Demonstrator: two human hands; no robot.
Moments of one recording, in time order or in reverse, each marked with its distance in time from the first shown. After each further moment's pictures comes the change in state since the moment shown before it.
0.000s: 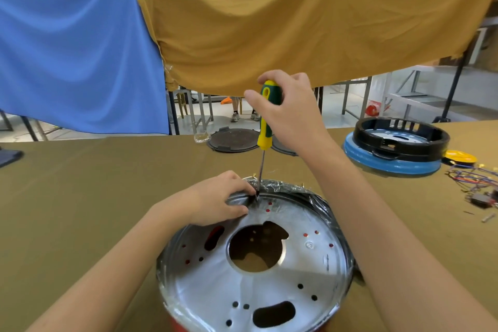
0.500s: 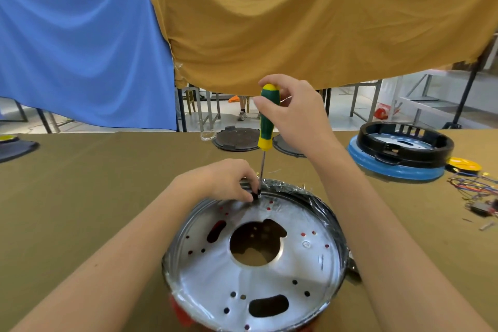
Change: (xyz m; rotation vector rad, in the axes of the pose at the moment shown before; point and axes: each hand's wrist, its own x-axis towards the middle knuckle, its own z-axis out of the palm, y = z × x) left_hand 0.024 0.013 -0.022 0.051 -0.009 0.028; right_hand -0.001 -0.005 -0.010 0.011 -0.050 -0.019
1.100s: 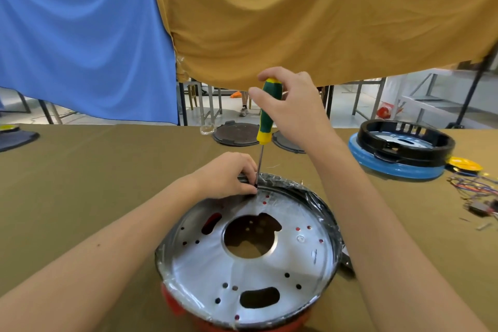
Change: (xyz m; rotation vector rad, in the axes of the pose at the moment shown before) left_hand 0.009 -0.009 0.021 -0.041 0.260 0.103; right_hand 0.000 0.001 -0.002 0.013 -0.037 -0.004
